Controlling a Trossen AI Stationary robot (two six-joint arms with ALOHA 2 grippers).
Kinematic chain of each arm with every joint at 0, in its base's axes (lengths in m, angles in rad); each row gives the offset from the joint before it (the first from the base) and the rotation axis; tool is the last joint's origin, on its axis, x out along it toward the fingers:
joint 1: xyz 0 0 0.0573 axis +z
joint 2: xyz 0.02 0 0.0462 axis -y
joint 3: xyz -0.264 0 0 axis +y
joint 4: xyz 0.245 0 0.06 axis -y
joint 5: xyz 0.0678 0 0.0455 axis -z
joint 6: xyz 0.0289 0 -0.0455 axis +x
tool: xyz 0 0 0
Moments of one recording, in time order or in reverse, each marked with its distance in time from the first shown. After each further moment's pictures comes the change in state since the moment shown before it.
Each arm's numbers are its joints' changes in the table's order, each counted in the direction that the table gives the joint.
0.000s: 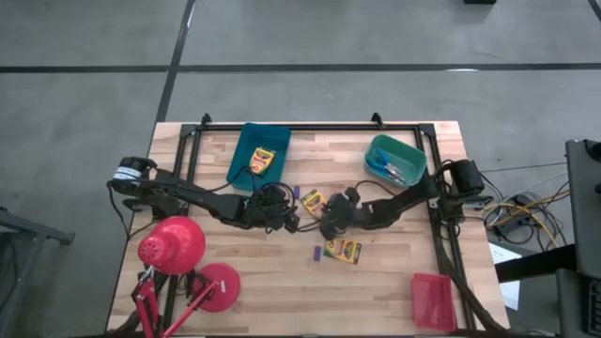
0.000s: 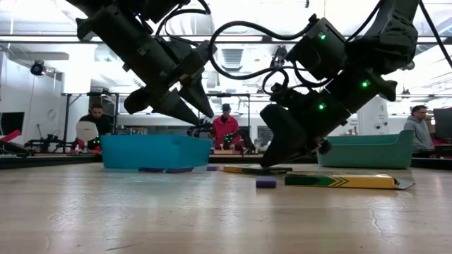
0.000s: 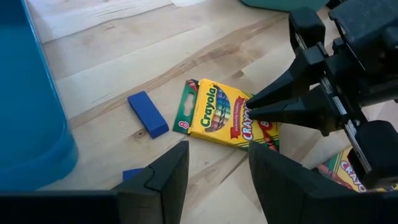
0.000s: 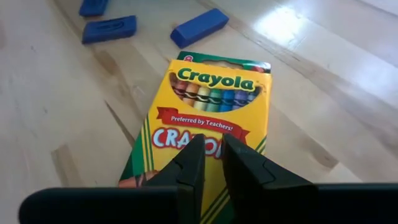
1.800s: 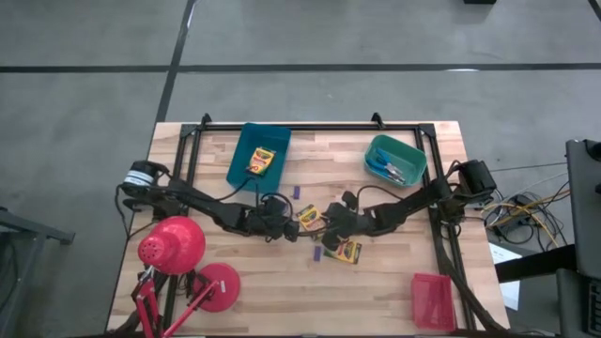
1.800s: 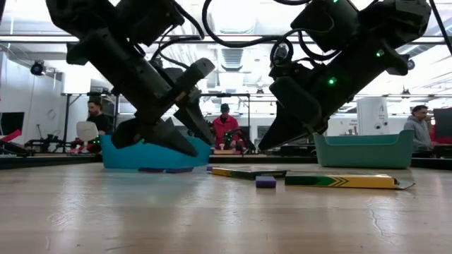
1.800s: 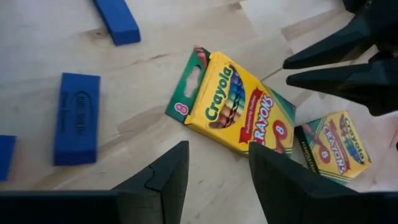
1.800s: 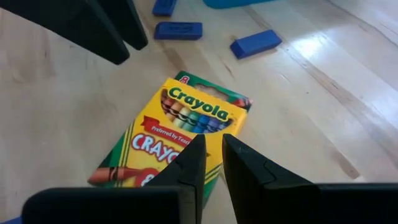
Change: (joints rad) left arm -0.039 -0.108 0.082 0.194 0.147 -0.260; right arm 0.087 0.094 -0.053 -0.112 -0.007 -0.128
